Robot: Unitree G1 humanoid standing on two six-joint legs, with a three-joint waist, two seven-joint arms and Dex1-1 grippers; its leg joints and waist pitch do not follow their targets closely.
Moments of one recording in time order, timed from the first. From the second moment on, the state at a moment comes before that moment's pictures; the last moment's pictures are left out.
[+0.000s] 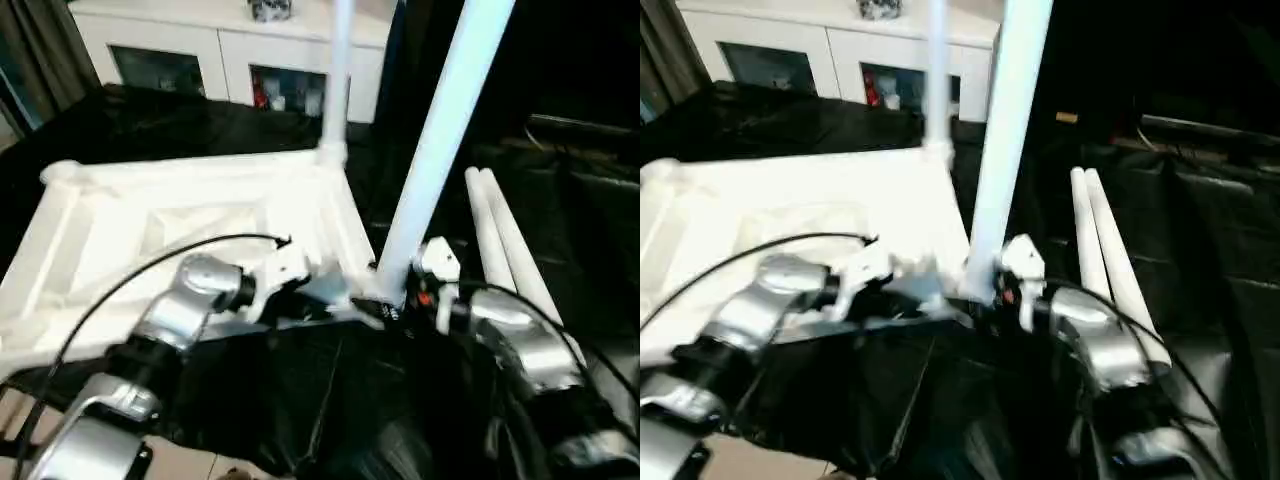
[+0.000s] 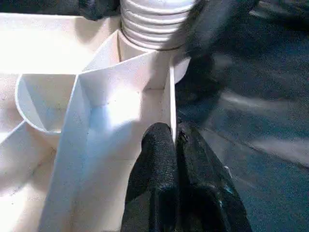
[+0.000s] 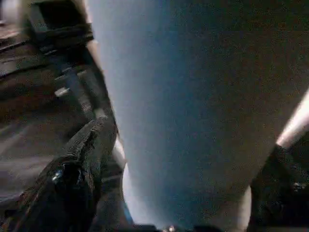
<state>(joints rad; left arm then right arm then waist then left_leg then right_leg) -0.57 0.38 -0.32 0.52 -0.01 0.12 -1.29 -0.36 -0.37 0.18 0.39 0.23 0.08 1.08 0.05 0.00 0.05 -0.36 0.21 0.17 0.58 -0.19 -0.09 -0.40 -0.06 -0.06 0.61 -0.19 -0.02</state>
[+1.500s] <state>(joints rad) -0.71 0.17 -0.27 0.75 0.08 0.15 -0.93 -0.52 -0.16 0.06 0.73 0.09 -0.05 0.53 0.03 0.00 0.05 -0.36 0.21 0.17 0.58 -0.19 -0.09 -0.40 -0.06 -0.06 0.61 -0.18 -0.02</state>
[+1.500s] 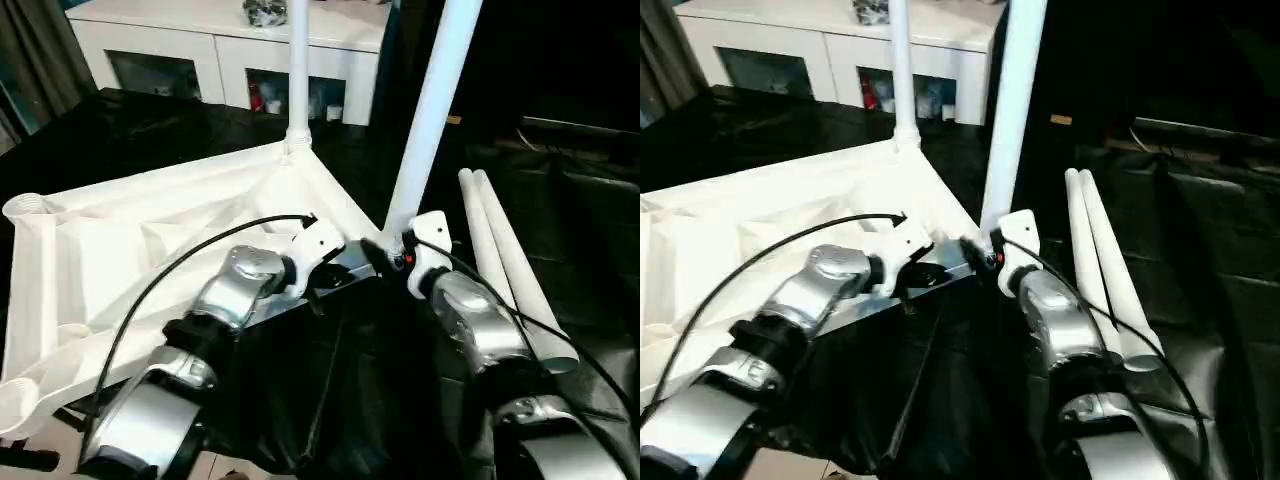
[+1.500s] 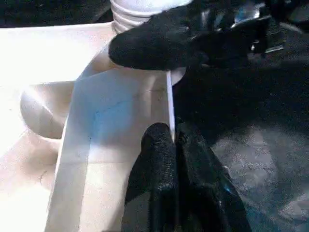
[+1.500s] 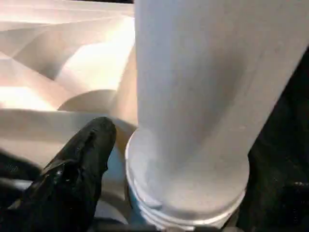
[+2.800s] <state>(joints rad) -0.70 0.17 -0.28 0.74 0.10 0.16 -0.94 -0.48 -0.13 0.04 0.65 0.12 0.06 0.43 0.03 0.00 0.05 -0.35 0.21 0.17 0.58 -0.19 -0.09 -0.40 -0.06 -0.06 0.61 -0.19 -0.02</state>
